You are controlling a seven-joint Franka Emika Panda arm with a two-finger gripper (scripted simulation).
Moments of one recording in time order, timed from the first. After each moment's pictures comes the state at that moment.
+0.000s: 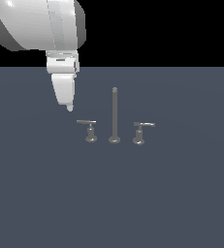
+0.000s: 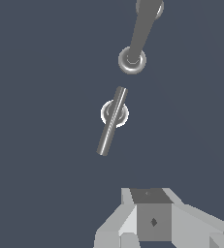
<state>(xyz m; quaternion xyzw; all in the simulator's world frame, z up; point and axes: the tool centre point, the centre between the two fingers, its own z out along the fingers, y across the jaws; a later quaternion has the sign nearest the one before) 0.008 0.142 0.161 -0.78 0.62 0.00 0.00</state>
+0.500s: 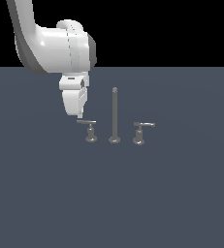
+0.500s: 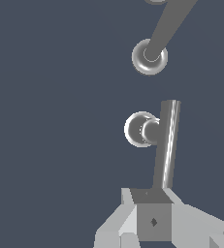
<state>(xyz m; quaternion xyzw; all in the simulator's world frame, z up) 0.057 0.123 0.112 -0.71 0.70 0.00 0.00</state>
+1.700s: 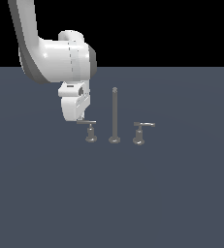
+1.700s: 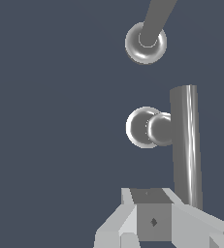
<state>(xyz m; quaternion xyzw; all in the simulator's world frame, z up) 0.061 0.124 0.089 -0.67 0.74 0.00 0.00</state>
